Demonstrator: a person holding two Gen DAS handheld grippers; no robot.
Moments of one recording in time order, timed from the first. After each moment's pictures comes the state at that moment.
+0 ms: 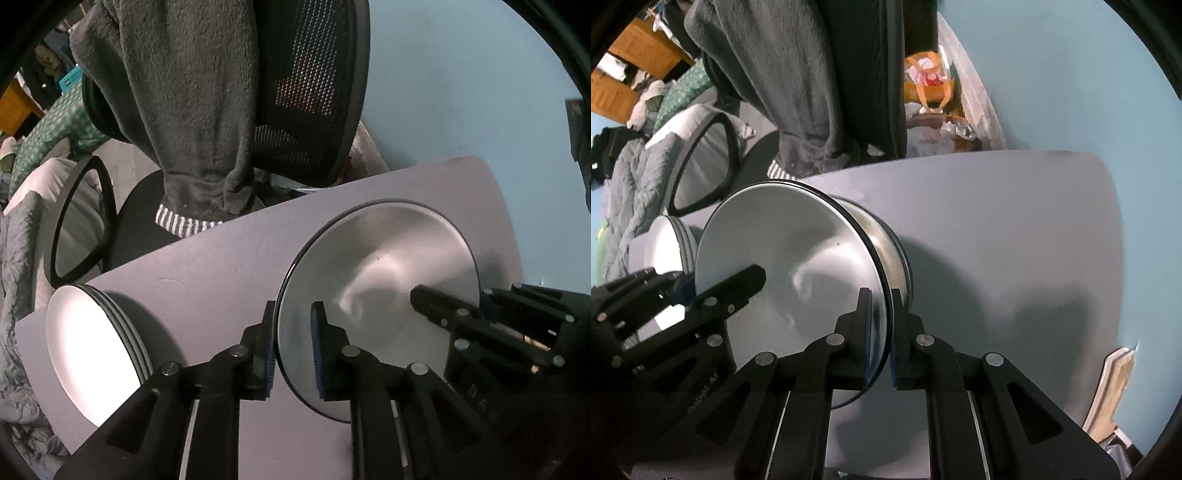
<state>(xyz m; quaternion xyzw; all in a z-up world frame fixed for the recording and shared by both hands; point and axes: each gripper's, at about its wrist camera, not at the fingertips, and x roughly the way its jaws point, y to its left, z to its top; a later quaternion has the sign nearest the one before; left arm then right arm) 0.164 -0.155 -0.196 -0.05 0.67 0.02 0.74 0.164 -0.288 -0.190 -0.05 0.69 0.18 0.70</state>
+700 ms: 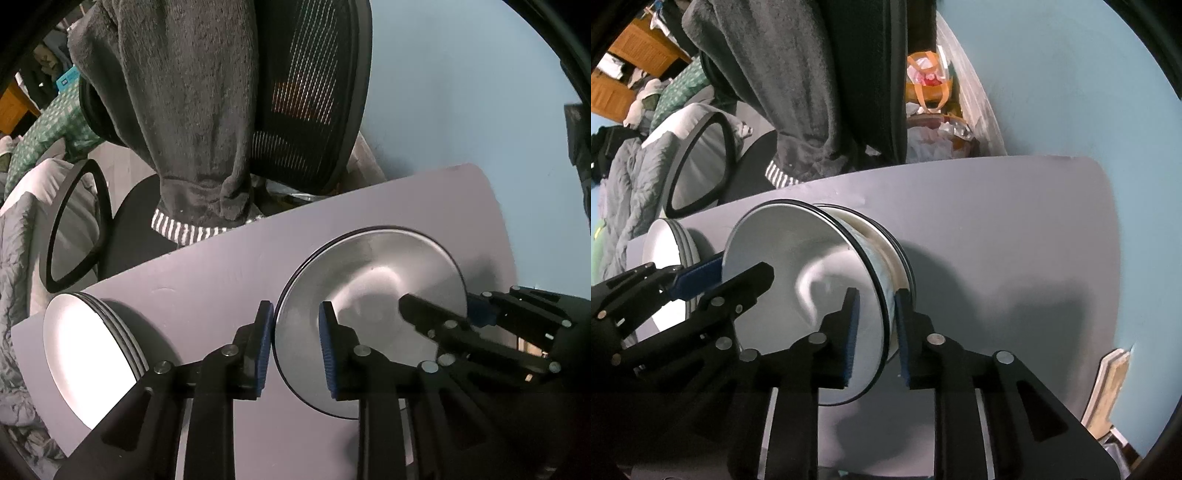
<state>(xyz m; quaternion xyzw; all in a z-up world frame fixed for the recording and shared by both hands) 0.165 -0.151 -0.189 -0.06 0.66 0.01 0.75 0.166 -0.283 -0.184 -0.05 0.69 0.17 0.70</state>
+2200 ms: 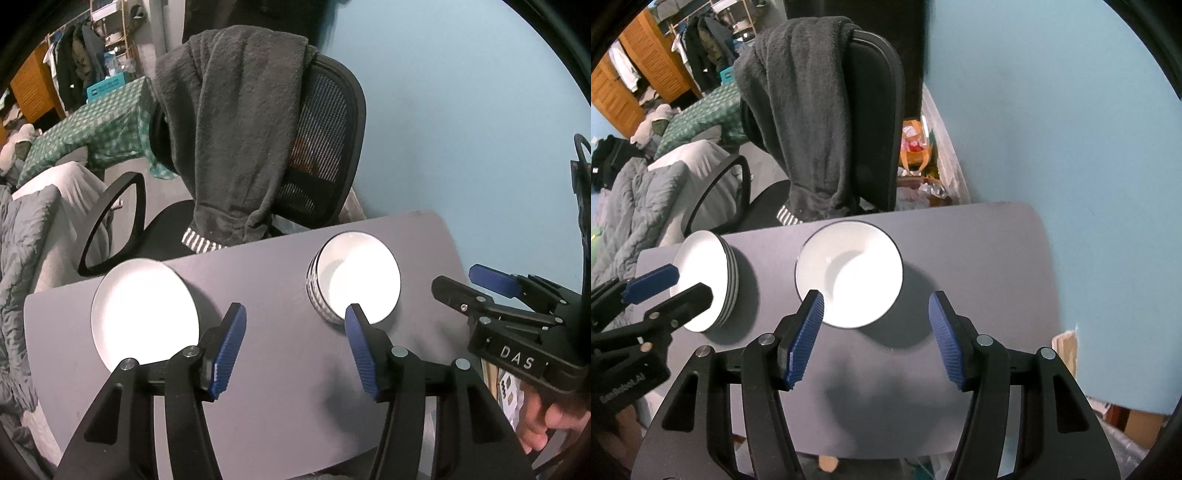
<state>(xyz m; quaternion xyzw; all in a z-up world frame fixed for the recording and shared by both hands) 0.069 -0.100 -0.088 -0.11 0.57 0.01 0.82 0.111 -0.277 -0.090 -0.08 0.59 0.15 0.79</state>
